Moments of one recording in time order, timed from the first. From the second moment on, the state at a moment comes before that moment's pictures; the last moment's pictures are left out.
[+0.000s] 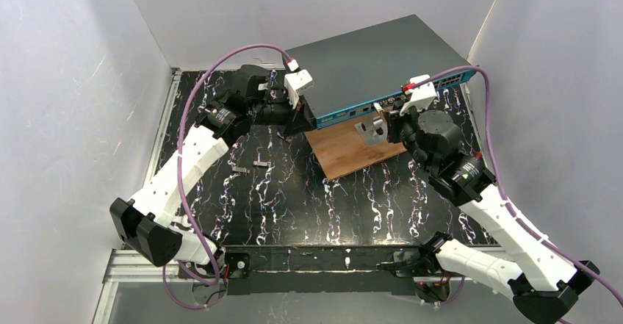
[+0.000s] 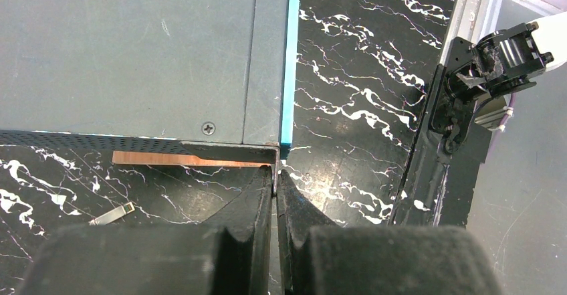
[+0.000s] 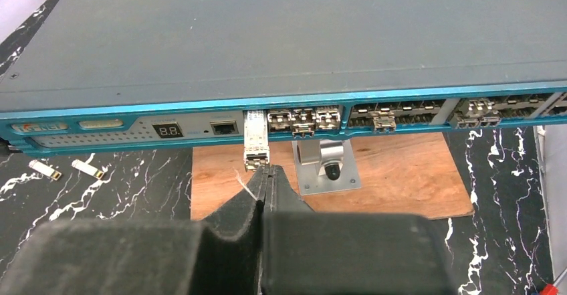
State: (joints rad) left arm -0.57 1.39 1.49 -0.67 0.60 0.18; right arm 0.71 0.89 1.07 -0.36 0.38 0.09
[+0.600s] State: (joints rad) left arm -0.57 1.39 1.49 -0.67 0.60 0.18; right arm 0.71 0.94 1.08 -0.34 0.35 0.07
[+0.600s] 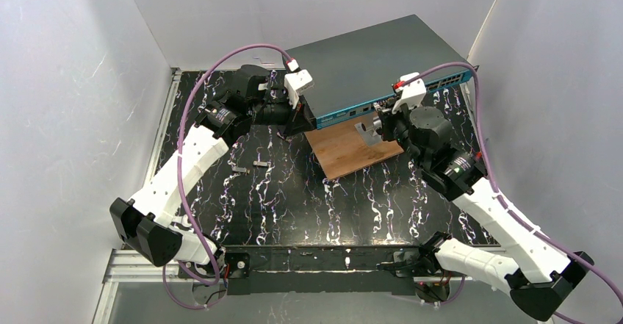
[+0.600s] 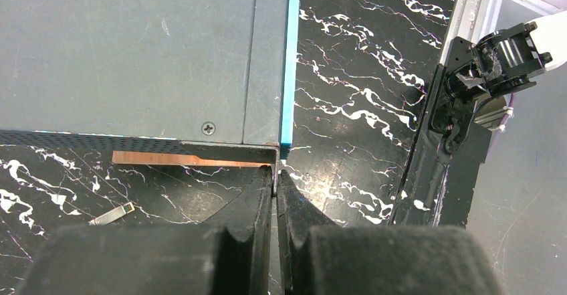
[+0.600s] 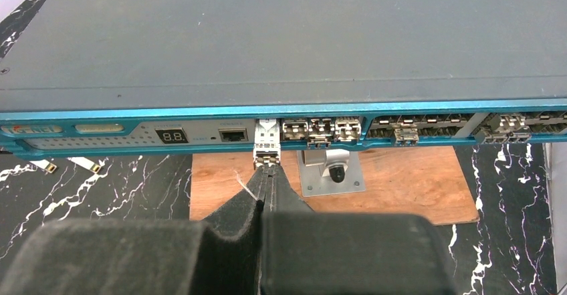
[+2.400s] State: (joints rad) left arm -0.57 1.39 1.49 -0.67 0.60 0.17; right arm 0.70 1.00 1.08 -0.25 0.33 0.05
